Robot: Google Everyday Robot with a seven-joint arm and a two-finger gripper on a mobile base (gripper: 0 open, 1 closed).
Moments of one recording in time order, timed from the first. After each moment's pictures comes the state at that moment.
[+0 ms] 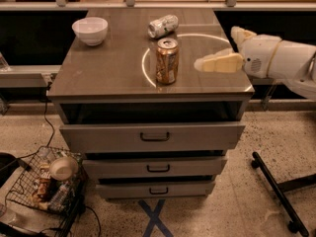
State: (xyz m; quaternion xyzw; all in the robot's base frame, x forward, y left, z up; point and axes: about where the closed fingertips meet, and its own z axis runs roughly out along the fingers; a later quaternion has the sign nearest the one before) arm 0.632 -0.154 0.953 -0.34 0.66 0.26 0.62
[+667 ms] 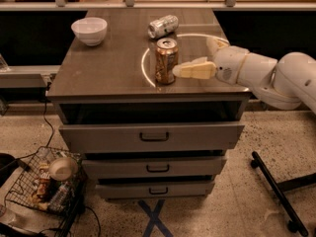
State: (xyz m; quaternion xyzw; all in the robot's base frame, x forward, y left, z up) arm 0.656 -0.104 0.918 -0.33 0.64 0.31 0.62
